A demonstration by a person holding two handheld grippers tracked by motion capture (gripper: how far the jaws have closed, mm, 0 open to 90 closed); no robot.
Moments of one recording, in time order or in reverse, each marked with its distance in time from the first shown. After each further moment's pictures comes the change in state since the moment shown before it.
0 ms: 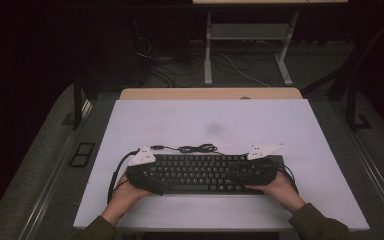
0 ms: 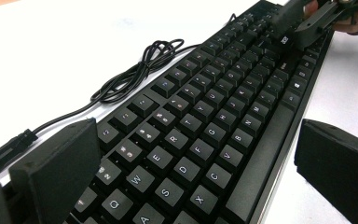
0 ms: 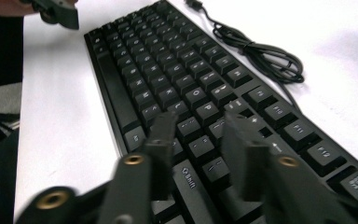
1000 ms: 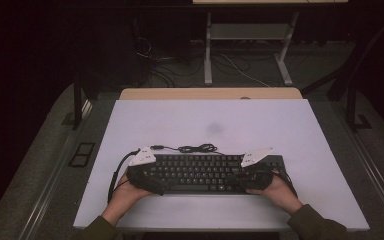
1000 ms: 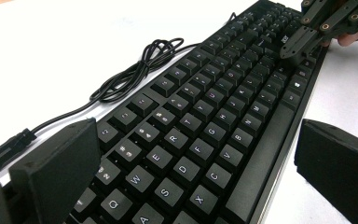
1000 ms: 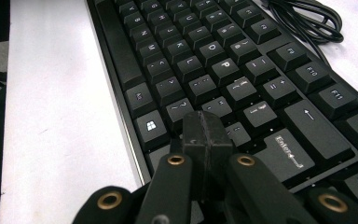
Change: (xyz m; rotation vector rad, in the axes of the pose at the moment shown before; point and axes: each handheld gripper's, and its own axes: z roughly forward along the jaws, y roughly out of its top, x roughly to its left) left arm 0.000 0.000 0.001 0.002 0.000 -0.005; right arm 0.003 -0.009 0.013 0.132 0.014 -0.051
